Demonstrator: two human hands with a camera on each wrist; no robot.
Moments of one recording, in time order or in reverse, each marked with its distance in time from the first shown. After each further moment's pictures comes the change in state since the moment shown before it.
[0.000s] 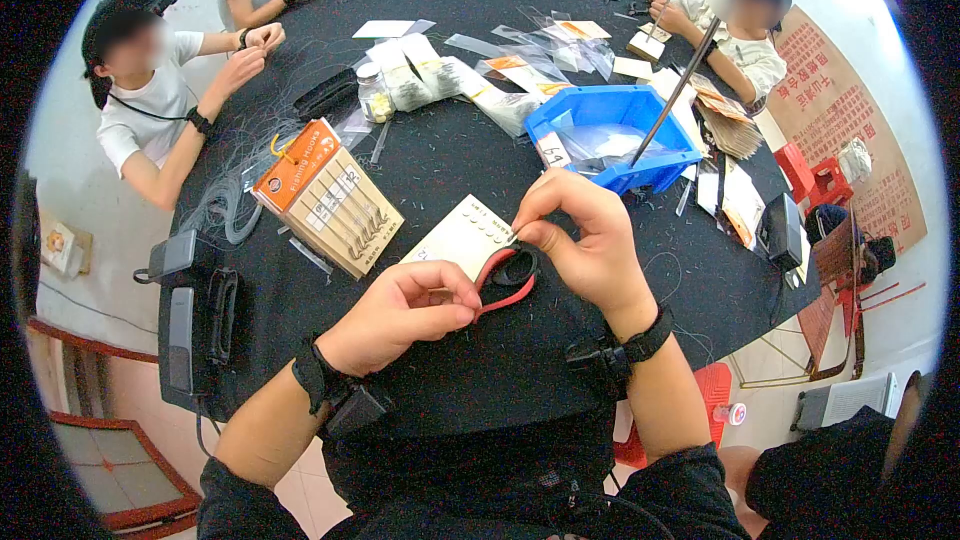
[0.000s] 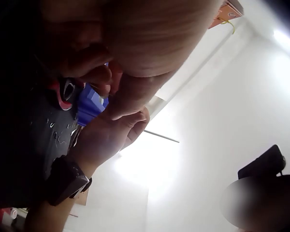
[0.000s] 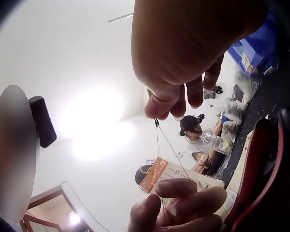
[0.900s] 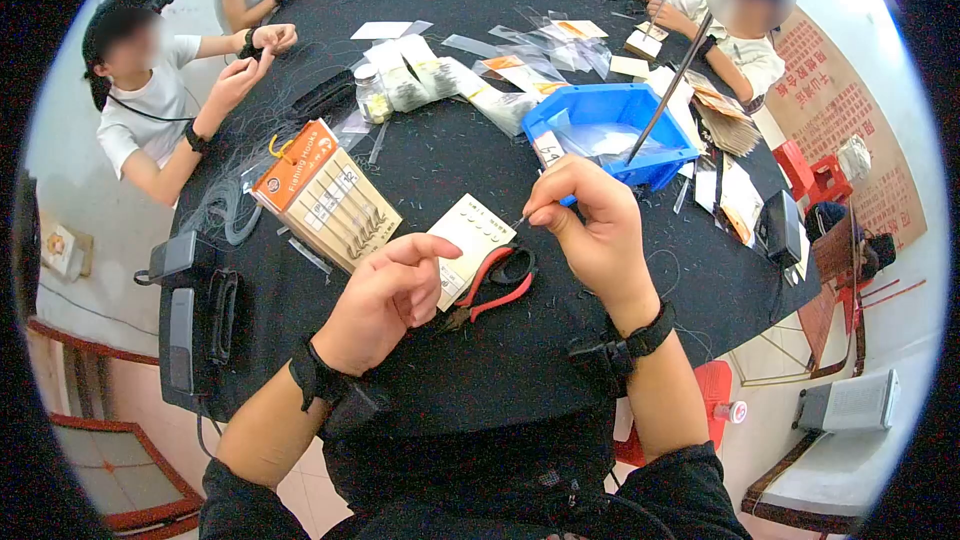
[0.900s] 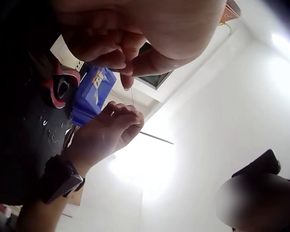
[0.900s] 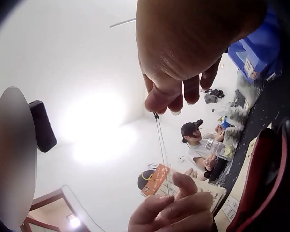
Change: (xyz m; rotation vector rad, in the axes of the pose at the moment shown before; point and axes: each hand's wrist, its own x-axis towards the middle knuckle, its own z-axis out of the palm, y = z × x) left_hand -0.001 0.004 -0.007 -0.239 0.115 0.088; right_hand -0.001 0.002 -0.005 0.032 0.085 -0.001
